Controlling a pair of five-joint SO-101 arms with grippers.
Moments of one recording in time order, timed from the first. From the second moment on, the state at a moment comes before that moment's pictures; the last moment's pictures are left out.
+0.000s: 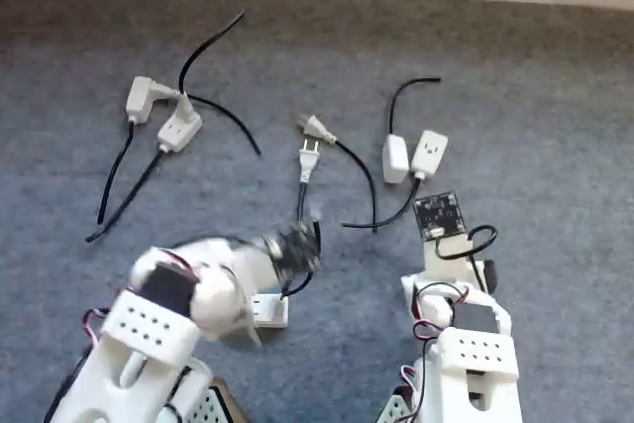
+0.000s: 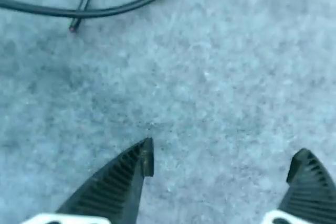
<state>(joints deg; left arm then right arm) 19.5 -61.2 69.1 72.7 -44.4 1.0 -64.0 89.5 42.0 20.3</state>
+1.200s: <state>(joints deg) 23.7 -62.9 82.1 61.2 -52.7 1.0 -64.0 89.8 42.0 20.3</state>
